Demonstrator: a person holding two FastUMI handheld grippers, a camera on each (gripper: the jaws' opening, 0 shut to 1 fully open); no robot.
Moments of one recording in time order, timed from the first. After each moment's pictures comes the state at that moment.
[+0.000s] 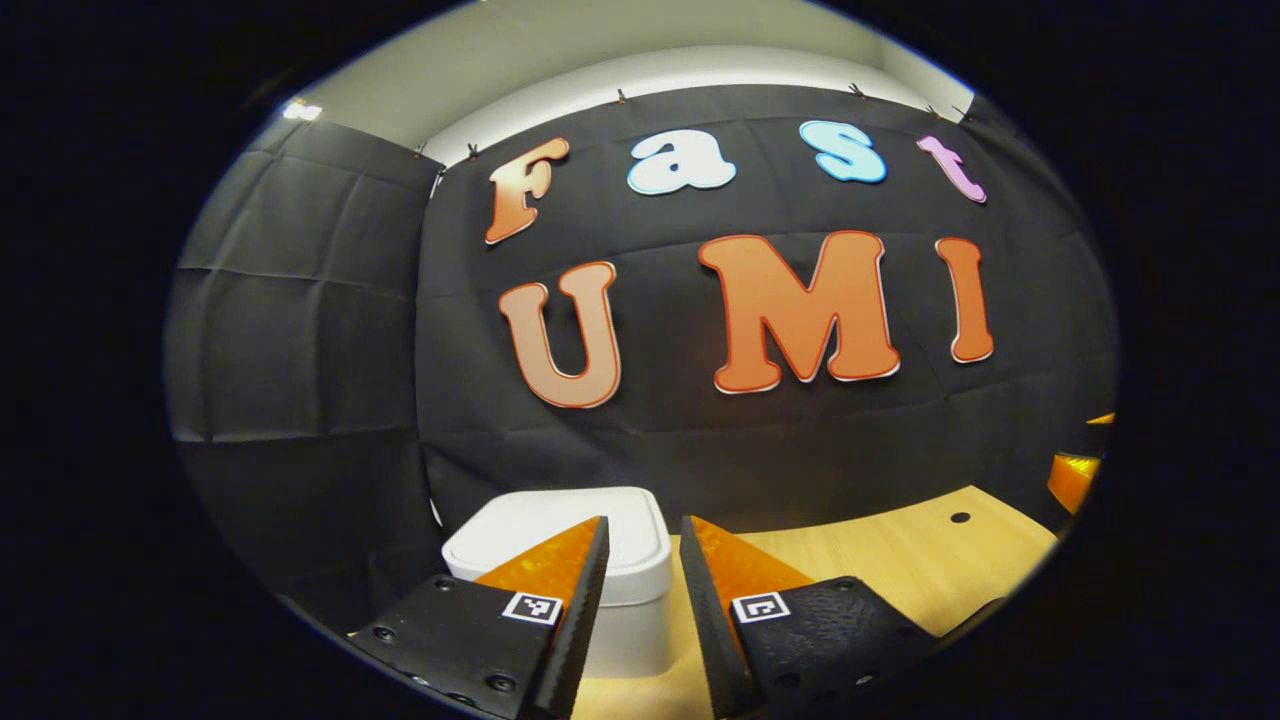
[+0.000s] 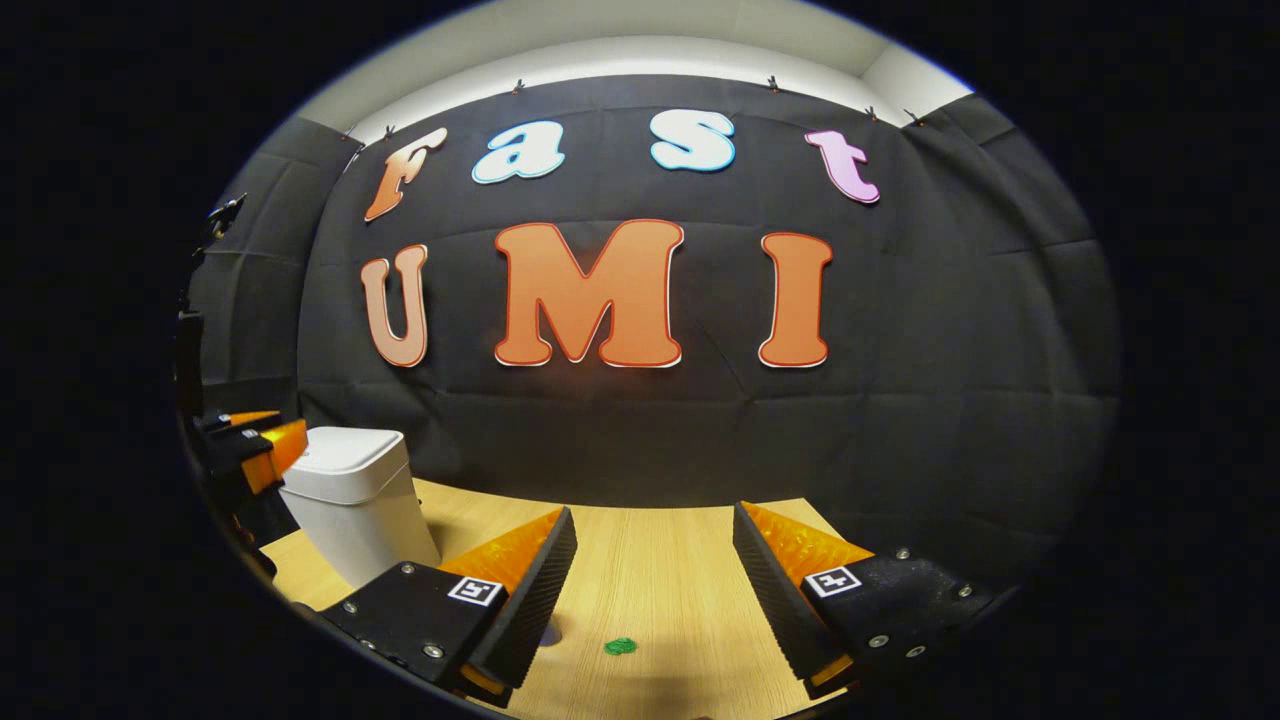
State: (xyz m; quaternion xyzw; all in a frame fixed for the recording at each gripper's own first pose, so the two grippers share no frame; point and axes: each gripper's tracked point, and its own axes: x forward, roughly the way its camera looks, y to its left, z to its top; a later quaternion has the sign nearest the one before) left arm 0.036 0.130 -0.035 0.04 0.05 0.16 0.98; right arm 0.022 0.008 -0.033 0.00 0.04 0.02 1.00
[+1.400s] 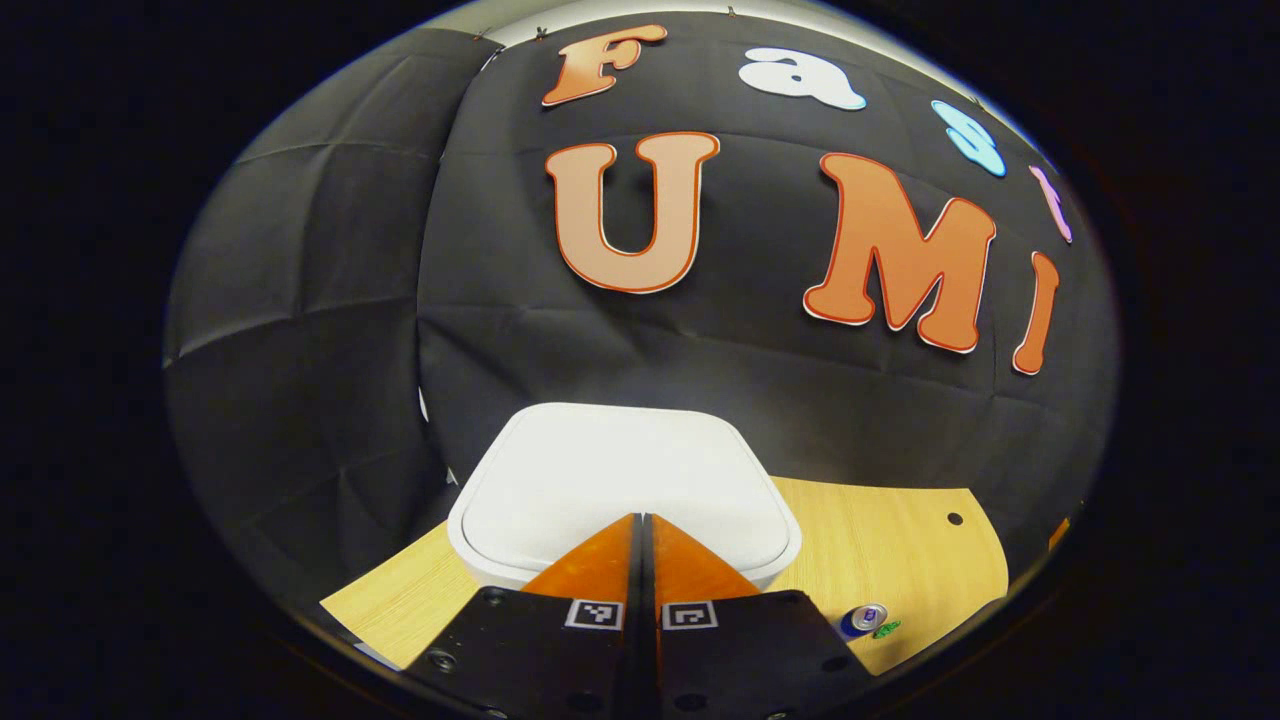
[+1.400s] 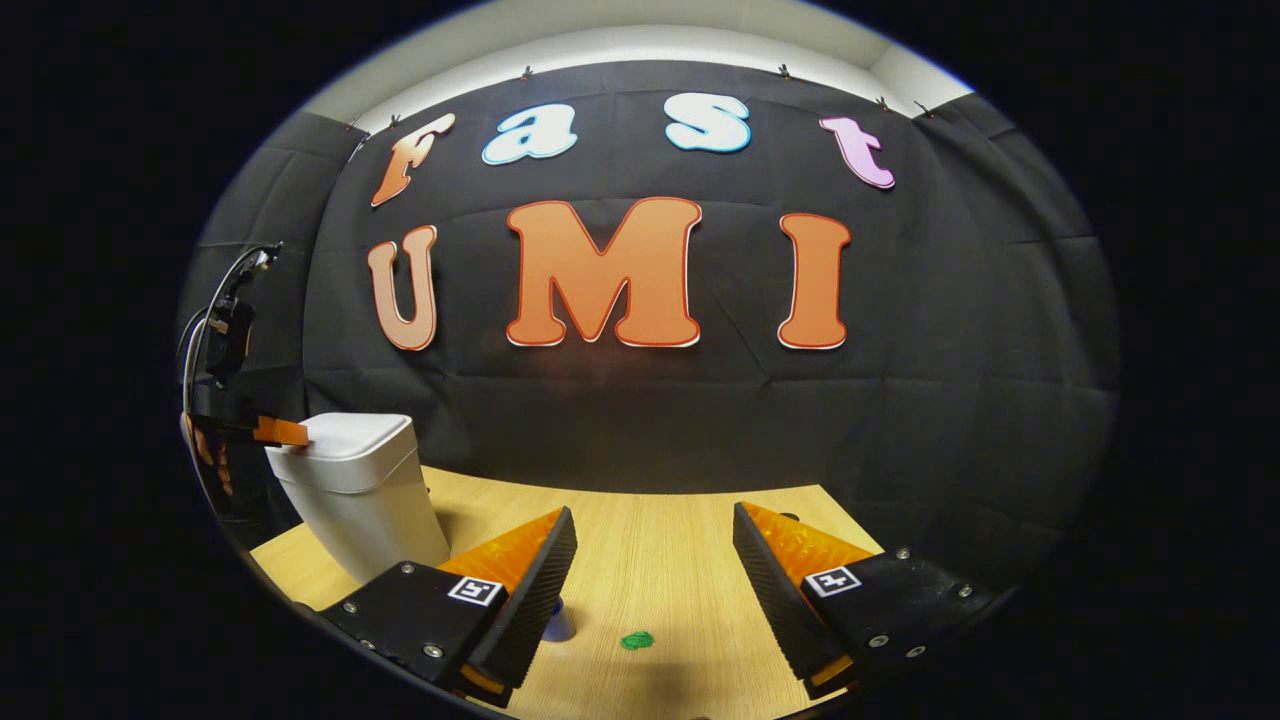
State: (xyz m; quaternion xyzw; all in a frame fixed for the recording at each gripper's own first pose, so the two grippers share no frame) left arm 0.081 0.217 -0.127 -0.09 0.24 0.15 0.96; right arm 0.028 0.025 -0.056 0.00 0.07 0.02 1.00
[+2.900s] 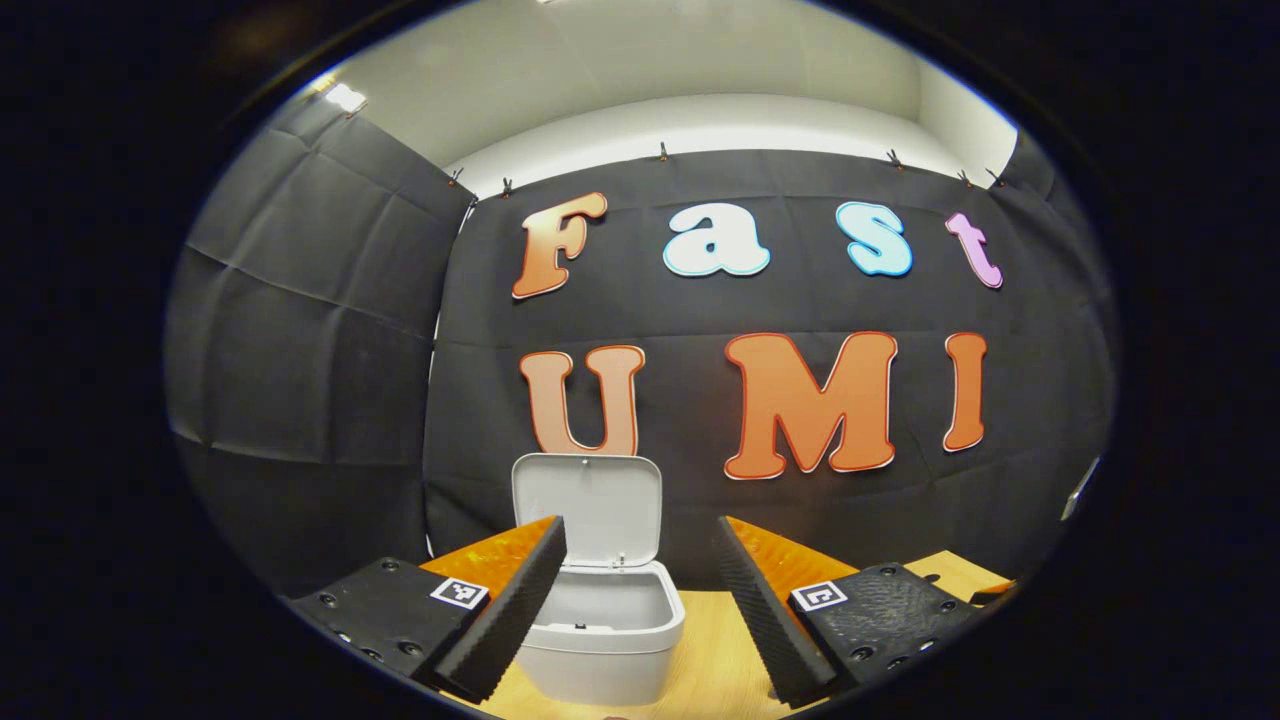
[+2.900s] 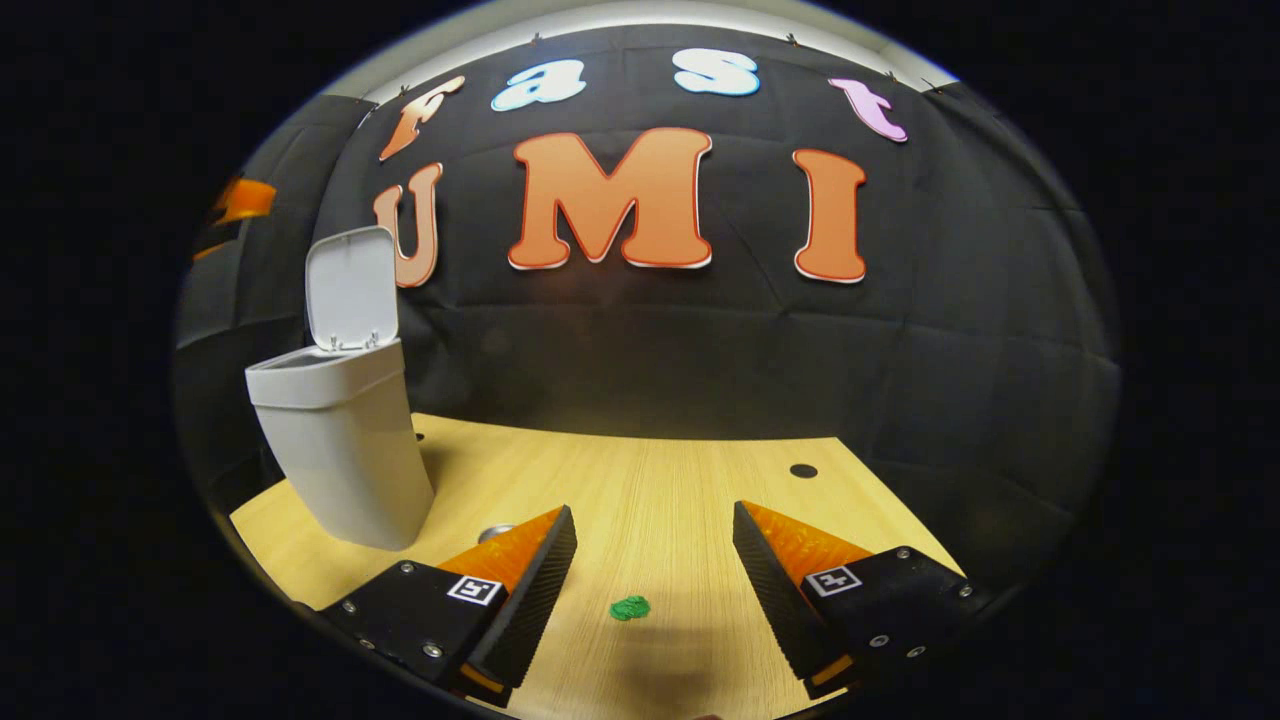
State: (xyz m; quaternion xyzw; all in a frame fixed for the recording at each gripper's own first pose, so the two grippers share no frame) left arm 0.007 0.133 0.060 -0.01 -0.02 0.13 0.99; right arm 0.049 0.023 -0.163 -0.01 0.13 0.05 0.99
